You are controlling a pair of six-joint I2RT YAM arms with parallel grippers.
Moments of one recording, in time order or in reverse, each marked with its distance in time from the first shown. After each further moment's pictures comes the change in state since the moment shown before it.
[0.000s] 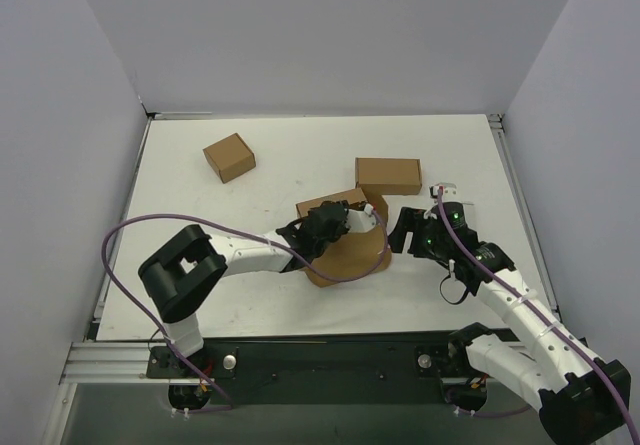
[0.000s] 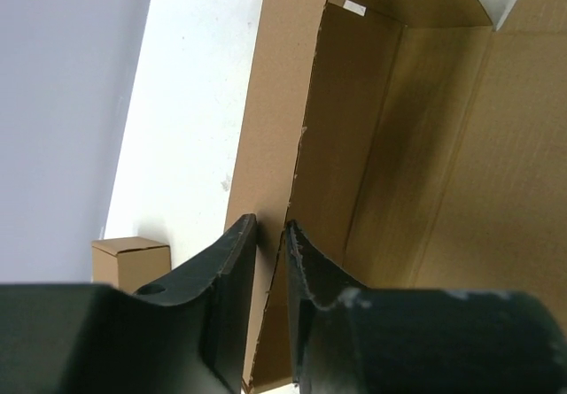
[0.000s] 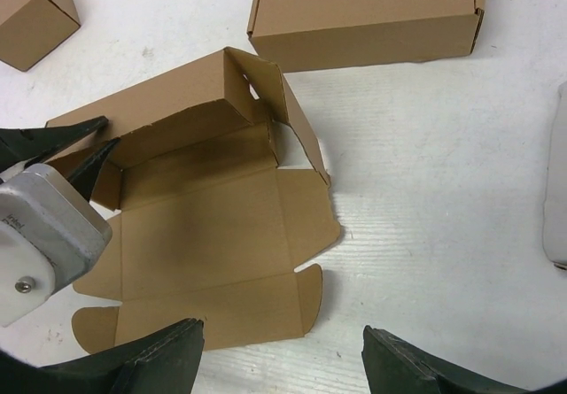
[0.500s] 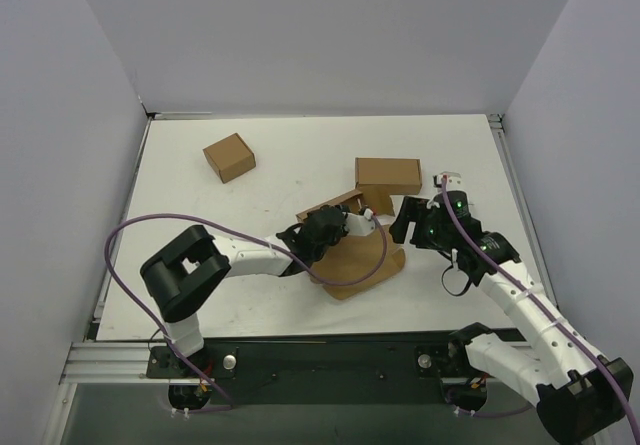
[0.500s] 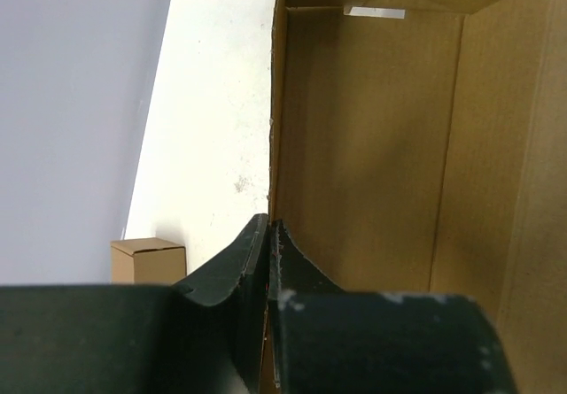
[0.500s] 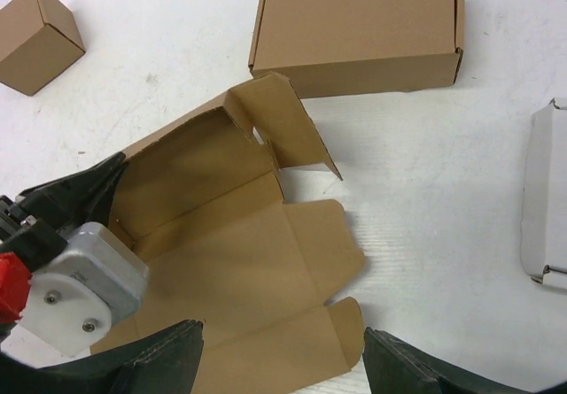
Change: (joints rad) left arm -0.014 0.013 -0.053 0.124 -0.046 0.071; right arm -0.008 0.027 0.101 -0.073 0.023 0.000
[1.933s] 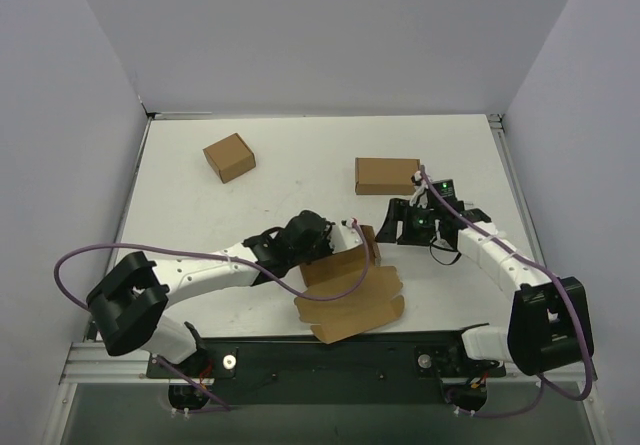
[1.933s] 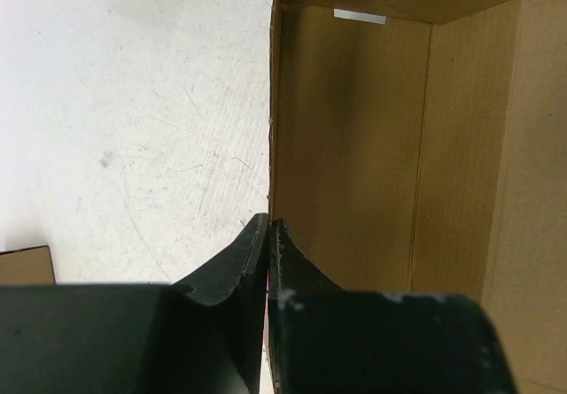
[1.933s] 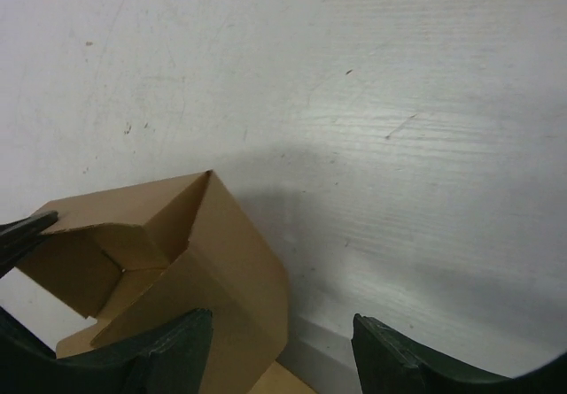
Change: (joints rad) left arm -0.013 -0.324 -0.090 -0.396 0.334 -0.267; right arm -0.180 0.386 0.003 0.142 -0.432 -0.126
